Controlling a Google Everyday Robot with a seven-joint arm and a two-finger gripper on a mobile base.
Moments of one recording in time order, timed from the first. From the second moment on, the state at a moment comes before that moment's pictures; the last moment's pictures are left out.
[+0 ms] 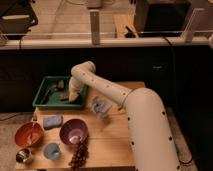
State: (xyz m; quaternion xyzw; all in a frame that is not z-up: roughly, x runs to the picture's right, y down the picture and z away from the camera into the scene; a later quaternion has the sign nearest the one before) arm -0.234 0.016 0.917 -0.23 -0.25 -0.02 0.94
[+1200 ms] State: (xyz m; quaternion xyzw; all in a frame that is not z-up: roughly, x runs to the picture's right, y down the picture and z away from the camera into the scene) arm -0.276 0.030 0.973 -0.28 -0.23 -0.02 0.93
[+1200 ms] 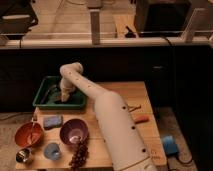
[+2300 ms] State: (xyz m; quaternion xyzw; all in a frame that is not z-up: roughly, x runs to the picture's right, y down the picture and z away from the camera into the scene) arm -0.239 -0.008 0.998 -0.27 -0.24 0.05 0.93
